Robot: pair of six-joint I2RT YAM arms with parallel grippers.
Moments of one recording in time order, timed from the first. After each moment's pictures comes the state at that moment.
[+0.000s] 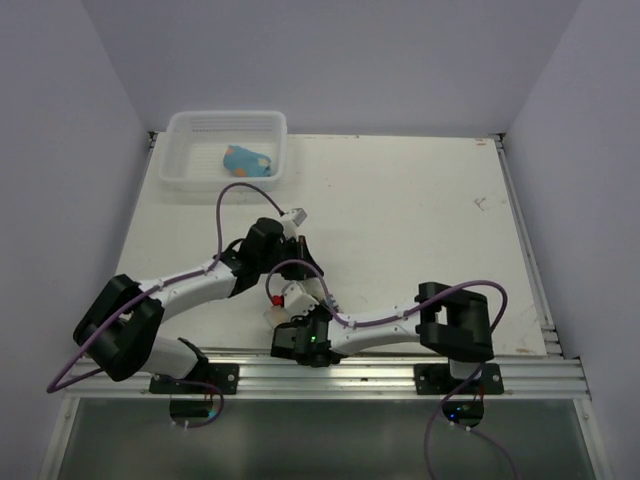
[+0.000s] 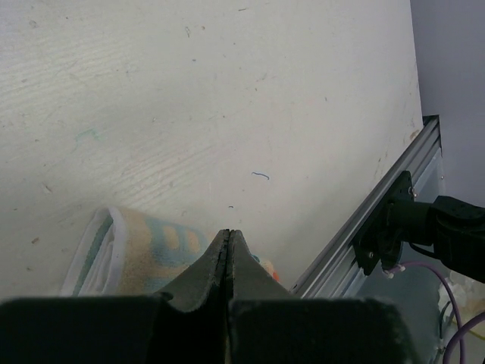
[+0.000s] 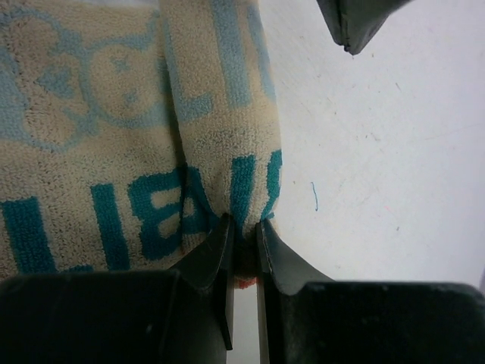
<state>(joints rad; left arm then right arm) -0.65 1.39 0.67 0.09 0.37 -0.67 1.47 1.83 1.09 -0.67 0.93 0.63</state>
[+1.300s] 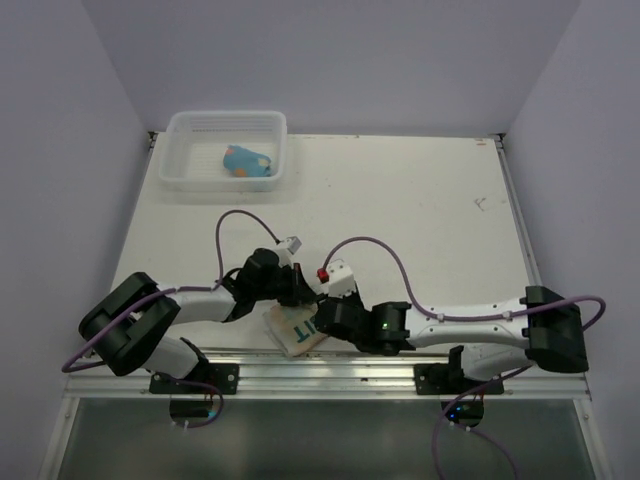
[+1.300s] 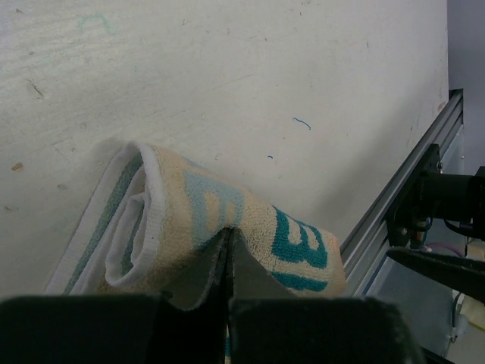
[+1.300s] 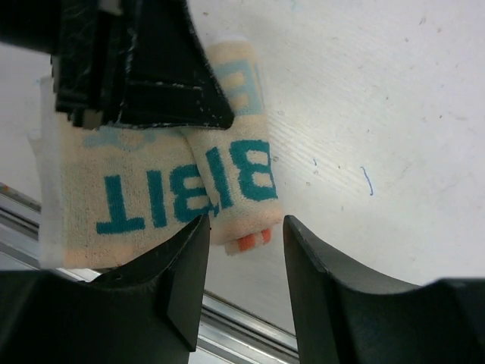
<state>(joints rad) -0.71 1.43 0.40 0.40 0.34 -0.73 1.44 1.40 0.86 -0.46 0.73 0.72</state>
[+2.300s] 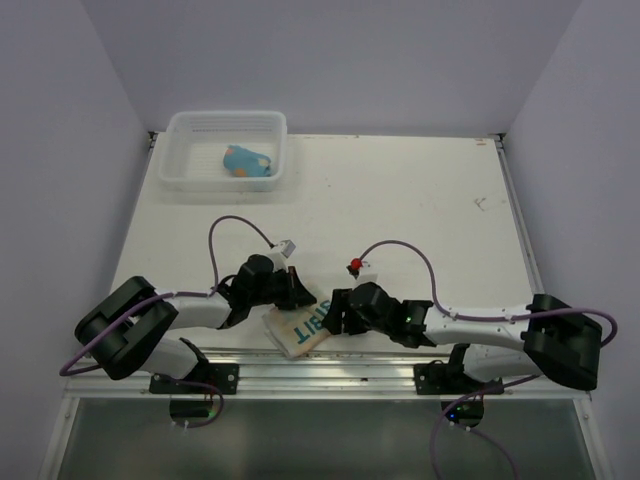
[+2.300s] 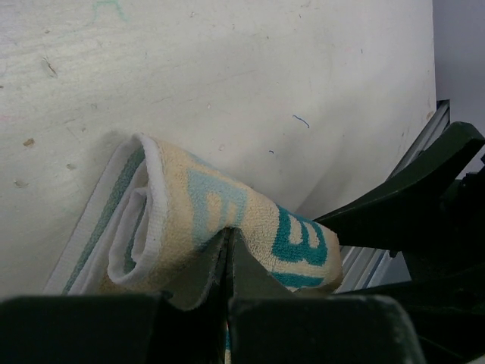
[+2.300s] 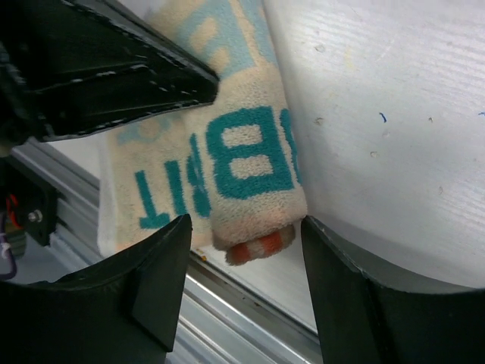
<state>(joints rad) -0.71 1.41 0.32 0.50 0.33 -0.78 1.14 1.26 0.47 0.03 0.20 0.95</state>
